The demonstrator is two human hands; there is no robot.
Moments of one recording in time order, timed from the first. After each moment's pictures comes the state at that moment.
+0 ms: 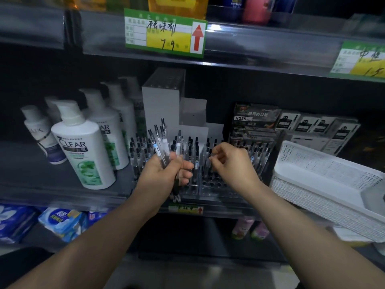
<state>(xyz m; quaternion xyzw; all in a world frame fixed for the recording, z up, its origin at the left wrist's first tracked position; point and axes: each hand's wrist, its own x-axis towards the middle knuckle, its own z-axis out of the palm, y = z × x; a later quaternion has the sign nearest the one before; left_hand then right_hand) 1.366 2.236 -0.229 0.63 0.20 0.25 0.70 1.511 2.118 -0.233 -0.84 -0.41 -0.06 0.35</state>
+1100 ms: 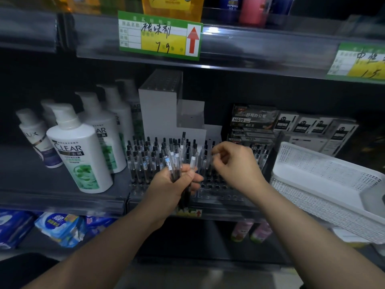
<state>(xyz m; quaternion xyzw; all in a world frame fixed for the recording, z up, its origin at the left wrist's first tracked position) 1.369 2.224 -0.241 0.62 0.23 0.17 0.73 1.506 2.110 -0.213 -0.84 -0.39 -0.07 0.36</state>
